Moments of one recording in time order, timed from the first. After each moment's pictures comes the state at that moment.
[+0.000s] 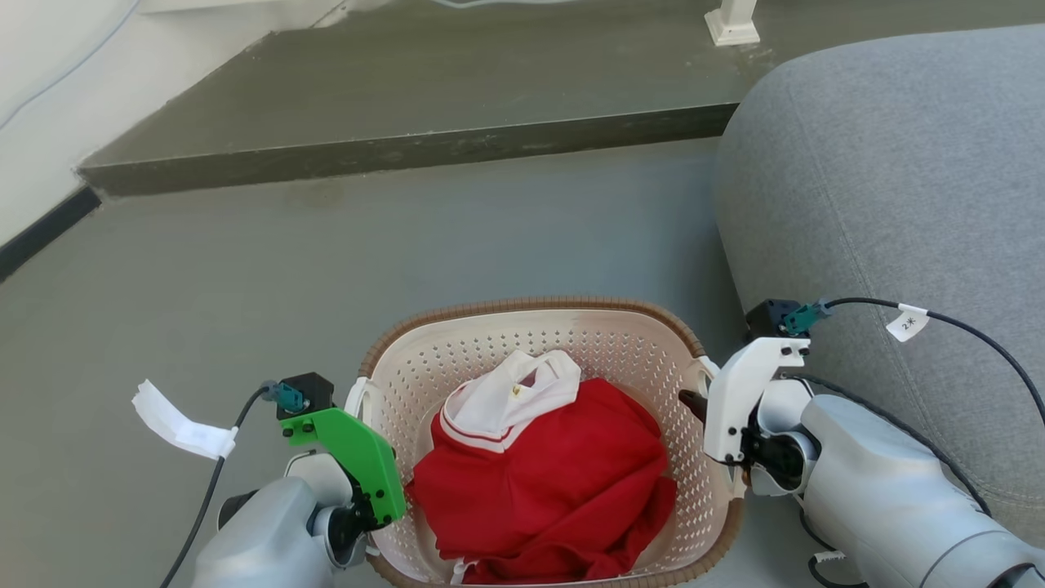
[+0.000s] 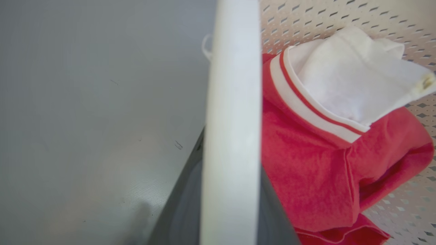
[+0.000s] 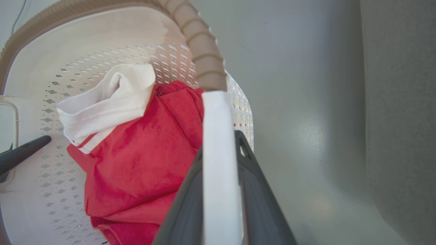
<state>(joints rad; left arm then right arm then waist) -0.57 0.03 -0.82 1.06 -1.09 -0.03 0.17 -0.63 -0.13 0.96 1.04 1.11 0.09 0.21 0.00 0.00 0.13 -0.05</state>
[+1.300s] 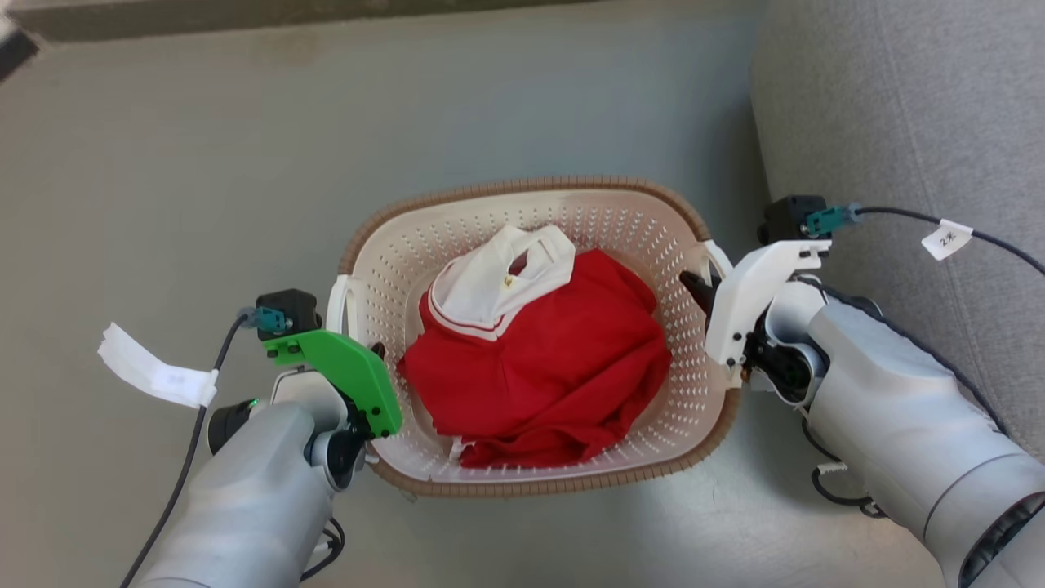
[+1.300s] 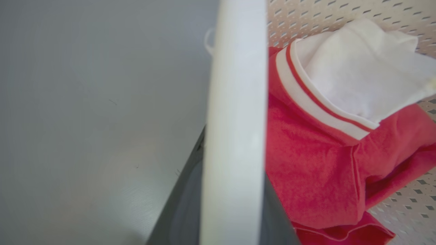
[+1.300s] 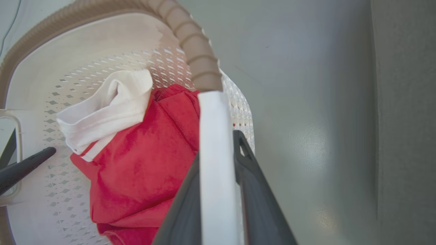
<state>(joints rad) -0.70 0.03 -0.84 1.06 -1.10 -0.01 0.03 -0.78 -0.15 0.99 1.01 1.12 0.10 0.09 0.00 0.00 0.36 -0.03</state>
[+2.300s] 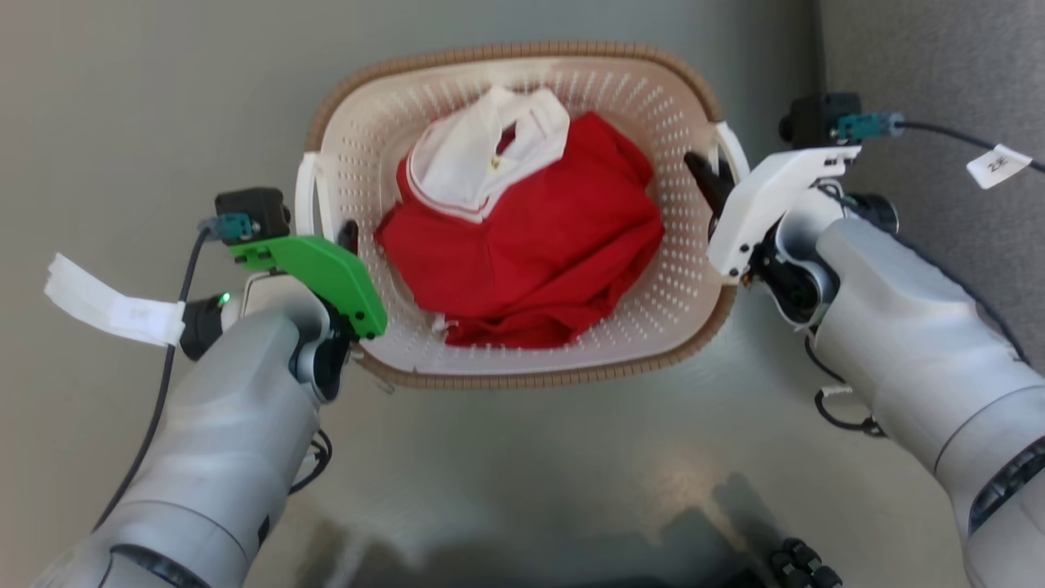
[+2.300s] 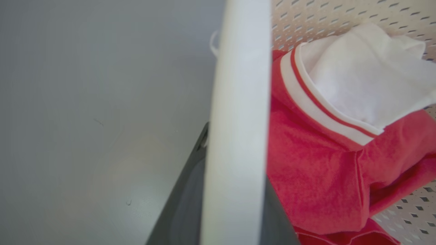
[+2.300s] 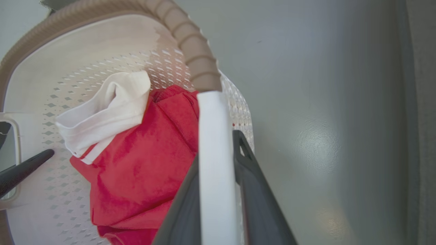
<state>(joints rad) -0.87 0.03 -0.84 1.09 -1.08 0.00 -0.13 -0.93 -0.17 1.00 0.99 1.12 0.10 -0.06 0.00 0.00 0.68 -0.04</state>
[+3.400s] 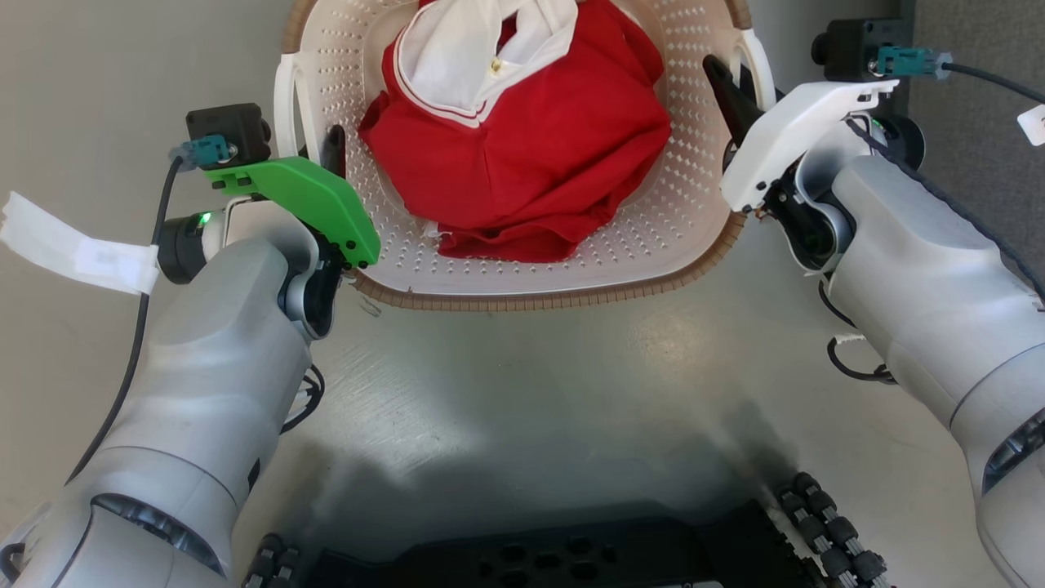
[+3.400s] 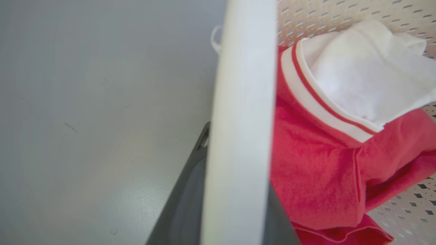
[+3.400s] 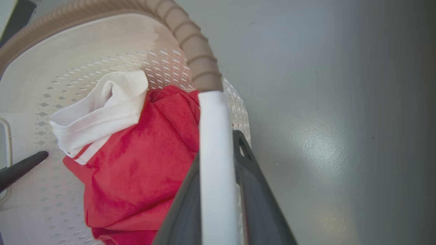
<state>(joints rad) -1.01 0.03 -0.85 1.09 -1.08 -0.01 -0.21 -1.04 -0.19 1.02 1.00 1.10 0.11 -0.20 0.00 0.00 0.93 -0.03</state>
